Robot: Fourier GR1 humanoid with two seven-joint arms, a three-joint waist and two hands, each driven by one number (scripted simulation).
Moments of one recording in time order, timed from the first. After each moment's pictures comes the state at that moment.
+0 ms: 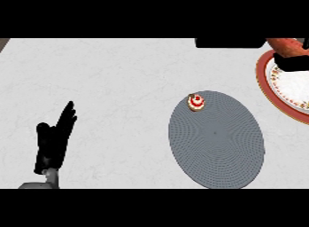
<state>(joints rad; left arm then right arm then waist) 0.00 0.16 -0.05 -1.49 -0.03 0.17 0.20 -0.67 -0.44 -0.27 -1.15 0.91 -0.09 0.25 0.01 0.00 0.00</state>
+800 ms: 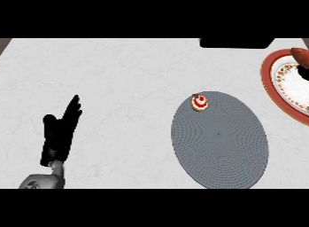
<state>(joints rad) -0.06 0.13 -0.05 -1.48 -0.06 0.16 0.24 -0.82 -0.61 -0.38 -0.52 0.90 -0.19 0.03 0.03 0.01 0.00</state>
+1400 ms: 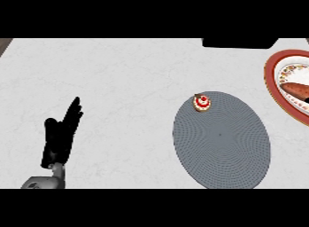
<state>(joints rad) -0.04 0.13 -0.05 -1.46 -0.06 0.15 0.20 -0.84 -0.71 -0.39 -0.24 0.88 0.04 -0.15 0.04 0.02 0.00</state>
